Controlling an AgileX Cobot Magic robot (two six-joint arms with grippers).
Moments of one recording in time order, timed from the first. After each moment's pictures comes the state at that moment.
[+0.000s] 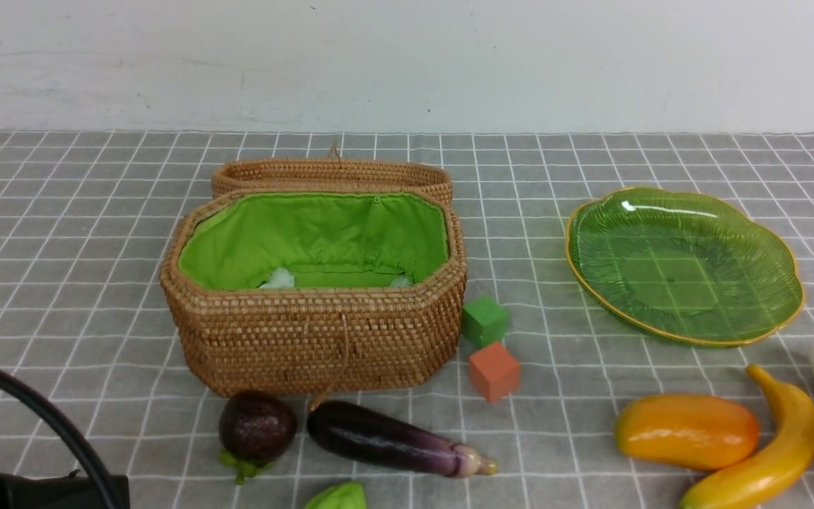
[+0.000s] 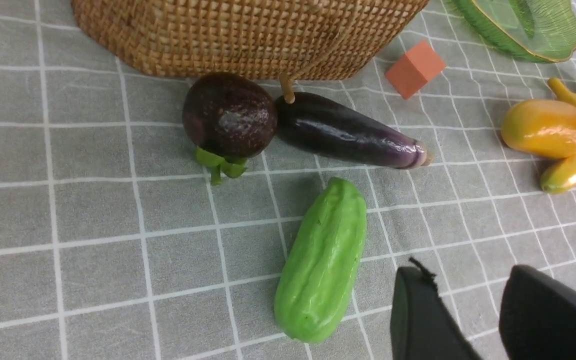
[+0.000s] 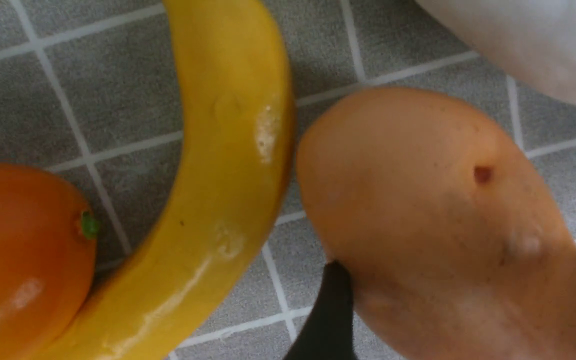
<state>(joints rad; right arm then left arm) -0.24 1.60 -0.97 0.02 0.88 0.01 -0.30 0.54 -0.54 -0.38 0.71 -0.13</state>
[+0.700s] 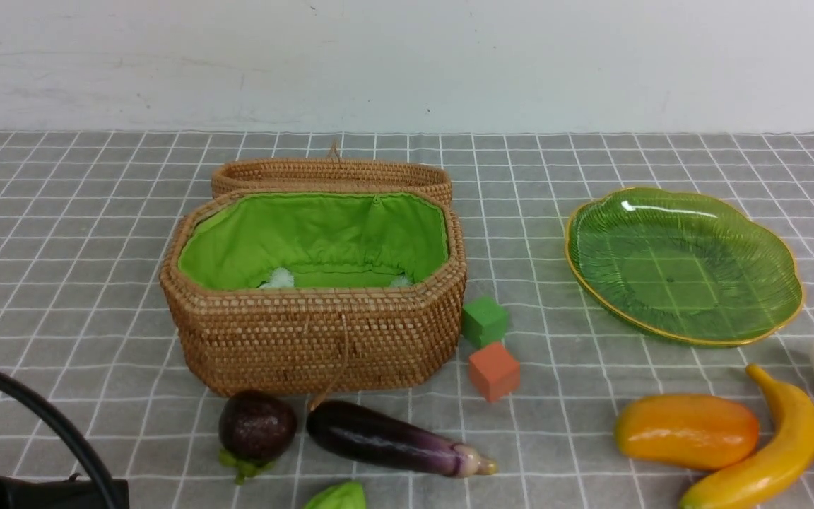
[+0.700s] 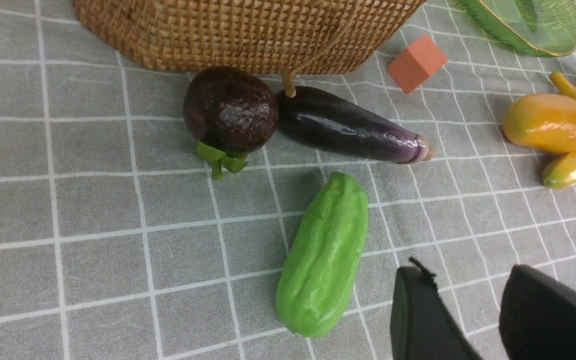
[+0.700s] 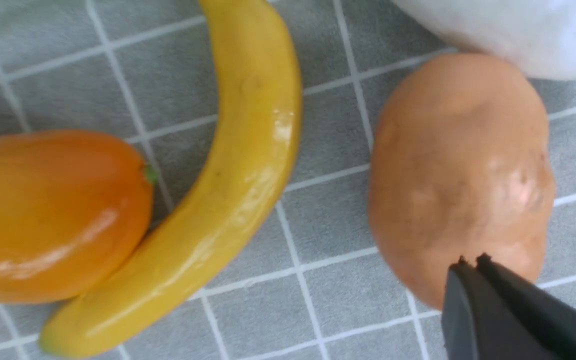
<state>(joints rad) -0.25 1.42 -0.97 0.06 0.95 0.00 -0.30 0.54 -0.54 -0.38 0.72 -0.13</state>
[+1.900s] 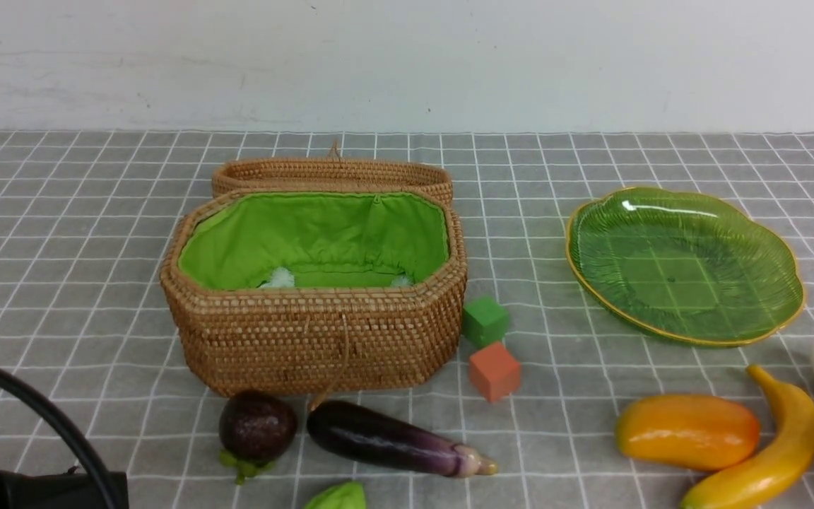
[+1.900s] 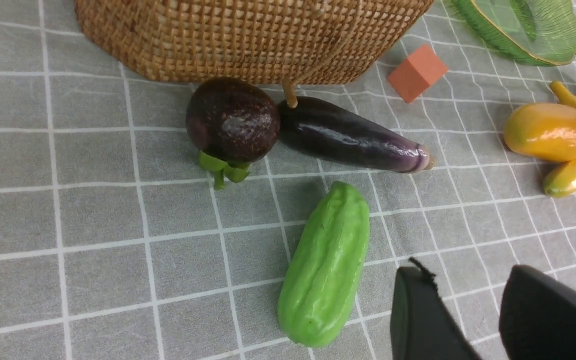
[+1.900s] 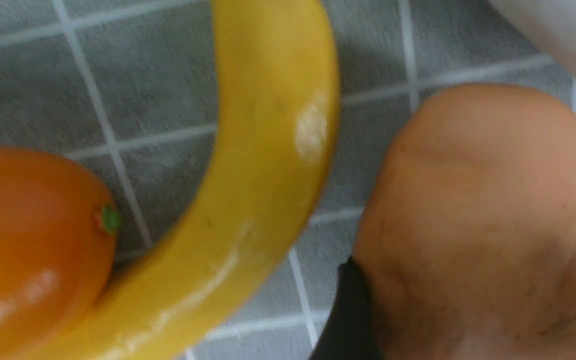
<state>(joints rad) -0.25 1.60 -0.97 0.07 0.91 -0.05 -0.30 0.54 -0.54 -0.37 0.70 -0.13</state>
